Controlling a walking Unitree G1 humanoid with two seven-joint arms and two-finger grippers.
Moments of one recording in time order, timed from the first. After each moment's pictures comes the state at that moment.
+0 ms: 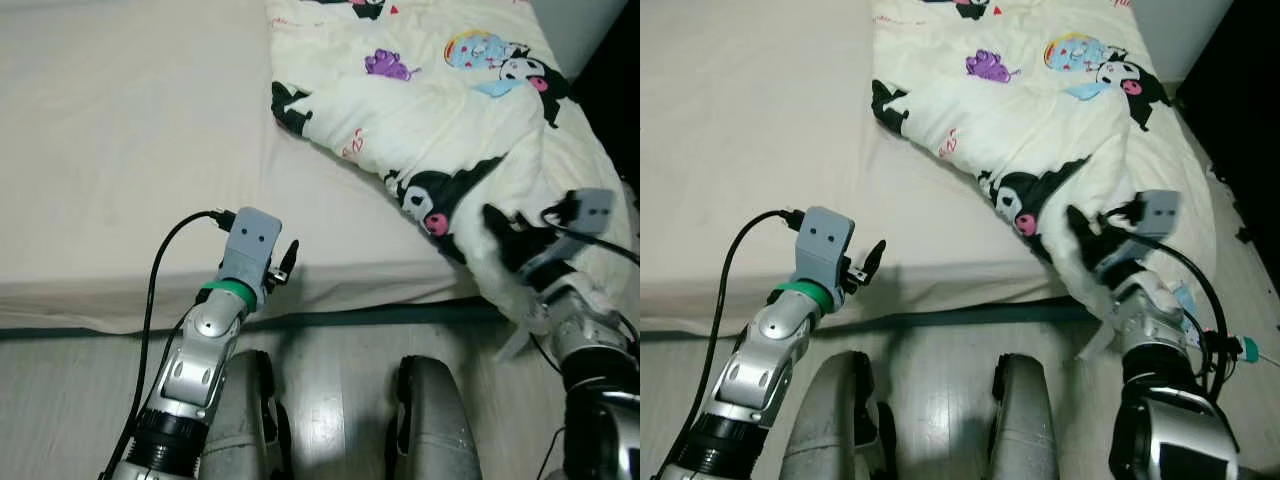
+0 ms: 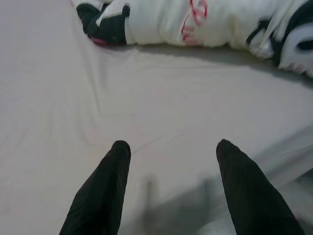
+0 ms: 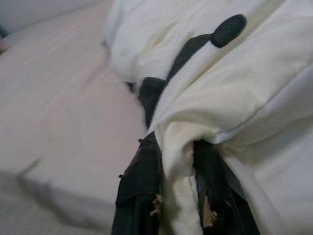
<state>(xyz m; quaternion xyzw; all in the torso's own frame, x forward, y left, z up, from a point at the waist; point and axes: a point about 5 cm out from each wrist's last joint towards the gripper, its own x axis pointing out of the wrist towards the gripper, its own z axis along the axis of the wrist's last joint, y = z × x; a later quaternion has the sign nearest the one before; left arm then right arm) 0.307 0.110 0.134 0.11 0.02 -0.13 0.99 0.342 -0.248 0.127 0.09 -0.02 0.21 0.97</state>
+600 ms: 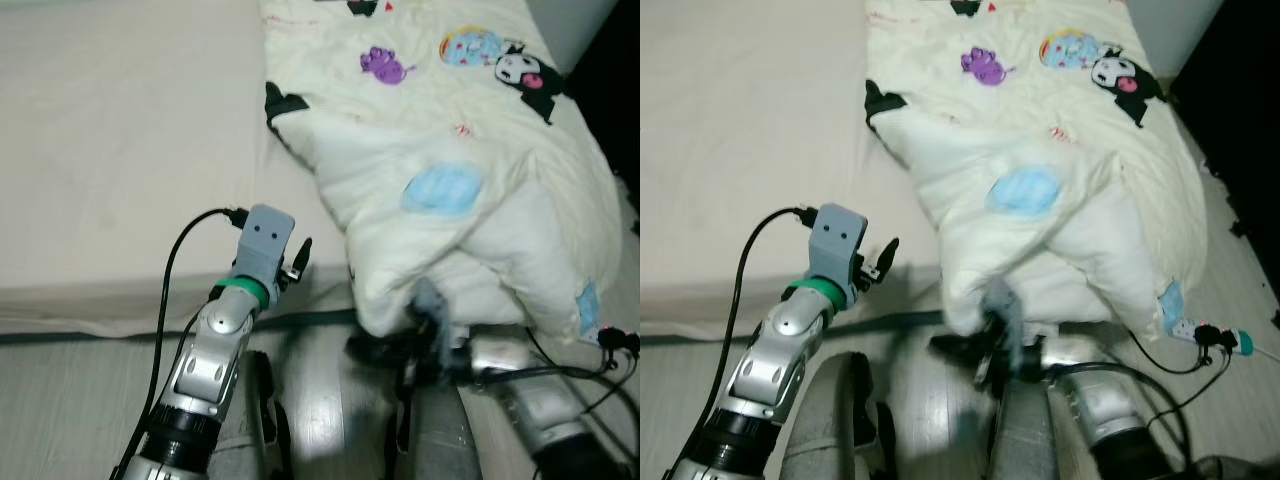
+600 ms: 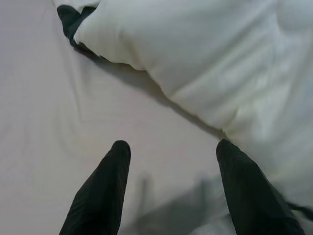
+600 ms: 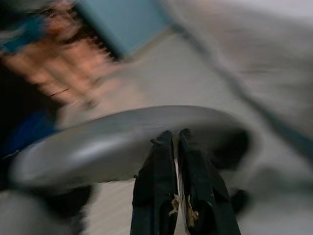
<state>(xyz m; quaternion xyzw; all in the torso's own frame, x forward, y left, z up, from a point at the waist) 0.309 0.098 0.133 0.10 0.03 -0.14 0.98 0.233 -0.114 0.073 0.03 0.16 0.65 0.74</state>
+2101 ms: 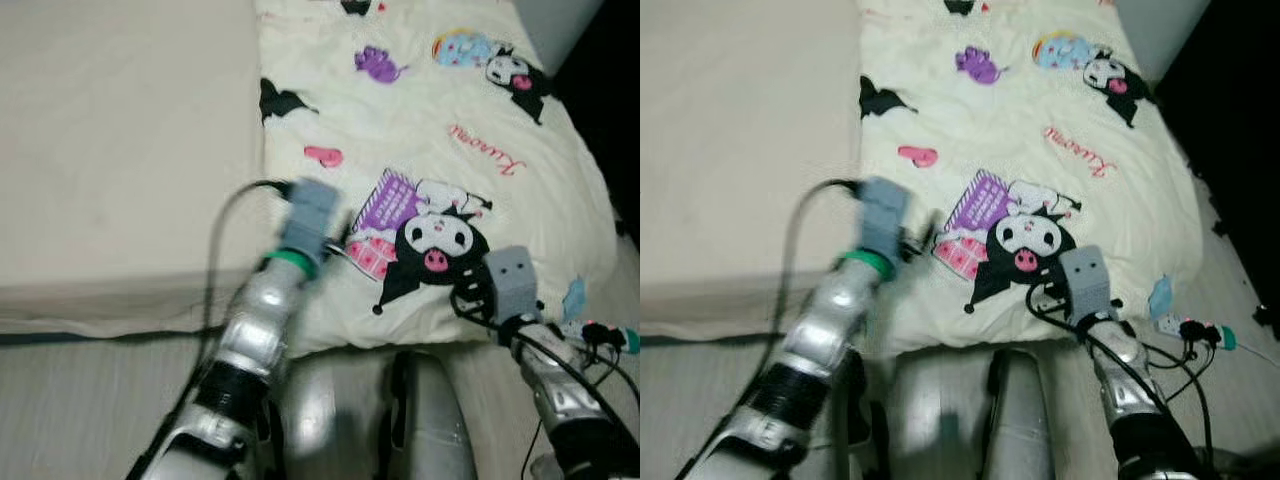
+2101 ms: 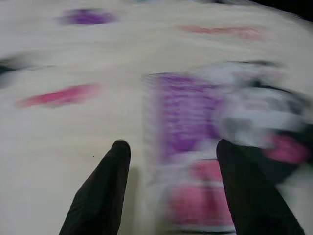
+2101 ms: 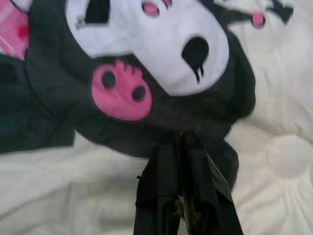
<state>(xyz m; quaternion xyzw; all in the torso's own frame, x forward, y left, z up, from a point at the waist) 0.326 0.011 0.140 0.13 -0.03 -0.24 0.96 0.306 -0.233 0.073 -0.13 0.10 0.07 0.98</state>
